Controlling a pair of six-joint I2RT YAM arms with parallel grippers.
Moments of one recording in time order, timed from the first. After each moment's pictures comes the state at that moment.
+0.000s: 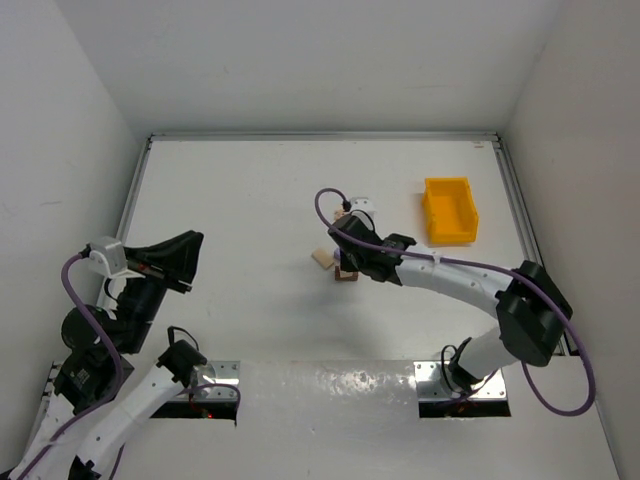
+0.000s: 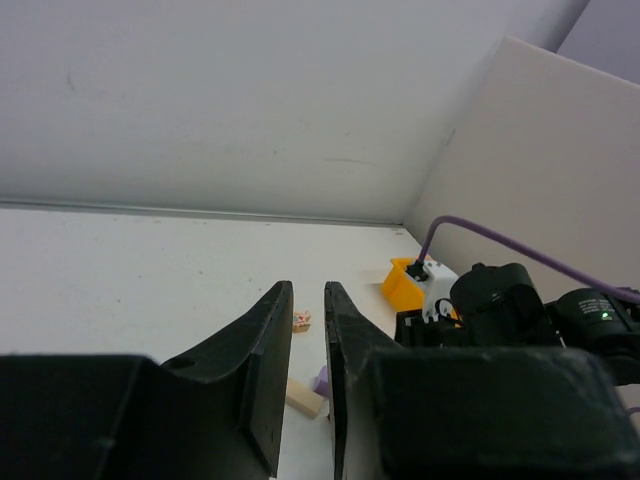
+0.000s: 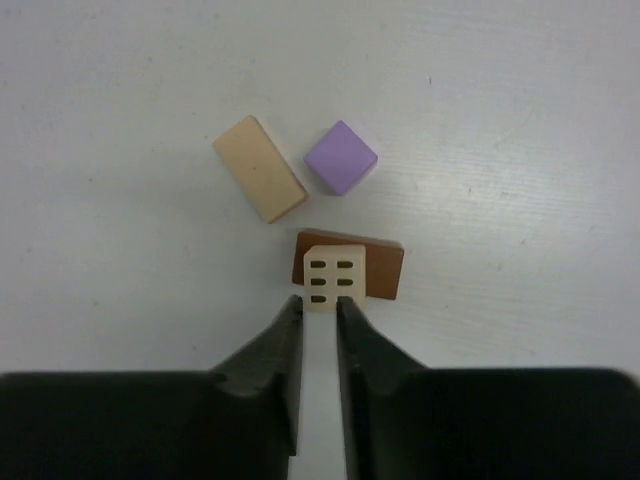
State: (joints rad) left arm -0.63 0.19 0.76 -0.33 -0.27 -0.32; right arm 0.87 1.50 0.93 -0.36 0.42 0.70
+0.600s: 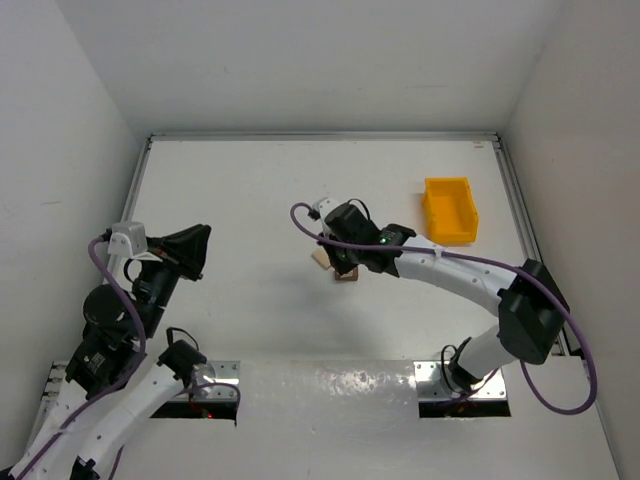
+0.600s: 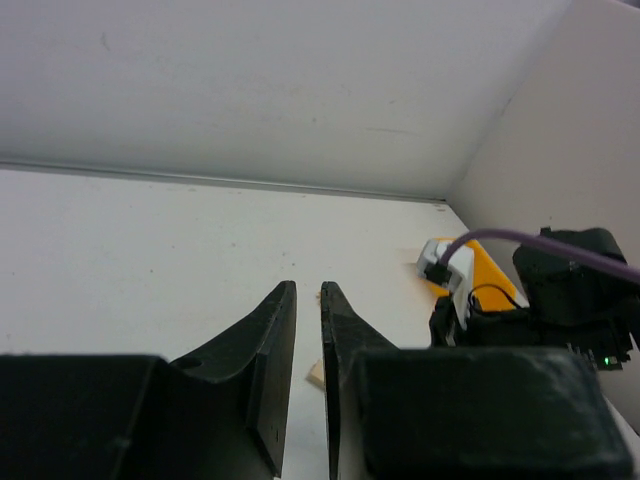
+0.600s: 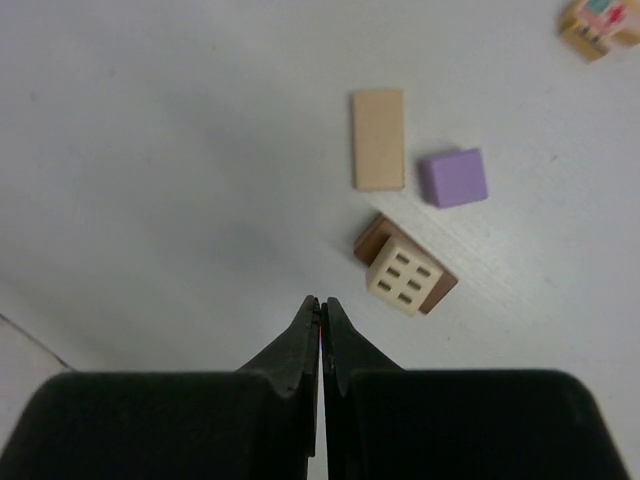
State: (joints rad) left arm -0.59 0.28 0.75 -0.33 -0.29 -0.32; right arm 0.86 1.52 1.09 -0.44 0.11 0.16
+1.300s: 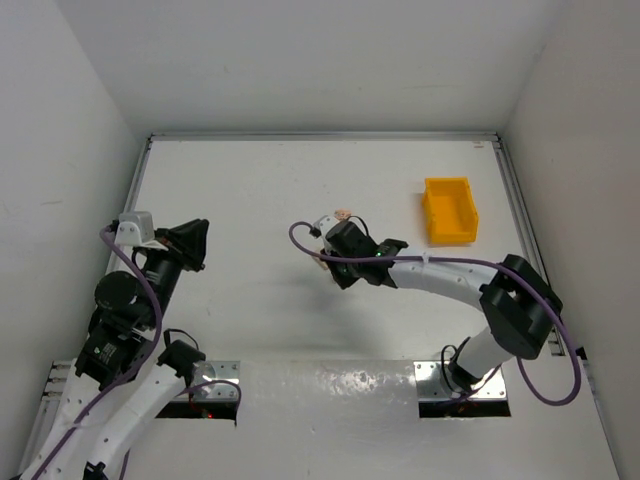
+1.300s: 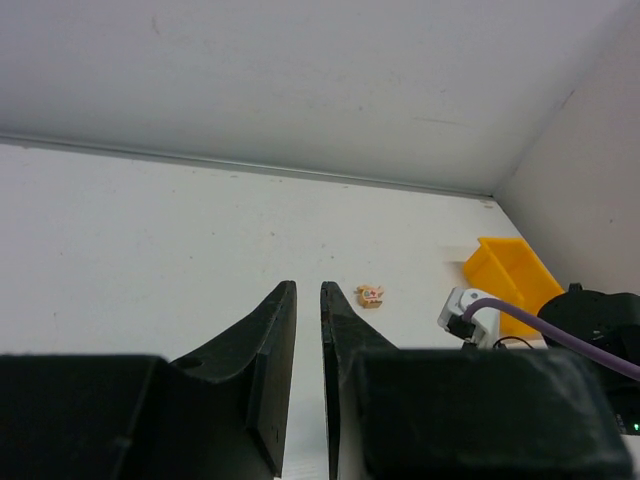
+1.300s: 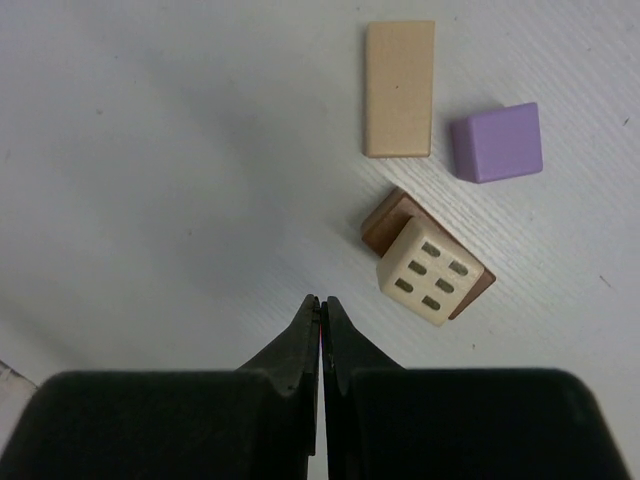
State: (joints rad) left arm -0.46 0.35 0.74 -0.33 -0.25 -0.31; right arm 0.87 1.55 0.90 -0.28 0.05 0.15
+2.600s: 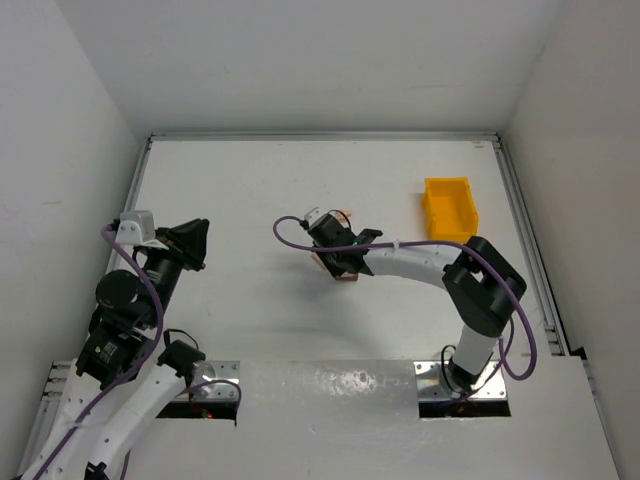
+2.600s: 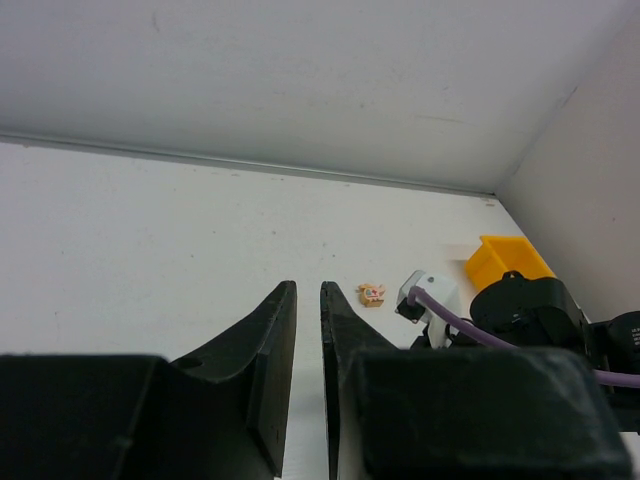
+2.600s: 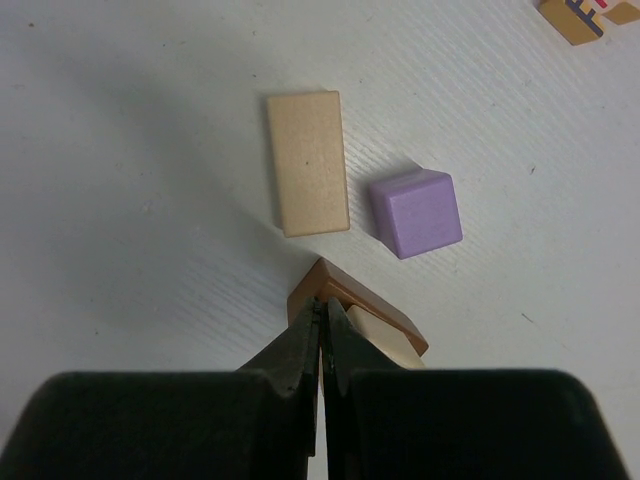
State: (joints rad) left arm -0.44 0.36 0.74 -0.33 -0.24 -0.31; right arm 0.87 1.76 1.07 -0.32 0.26 0.12
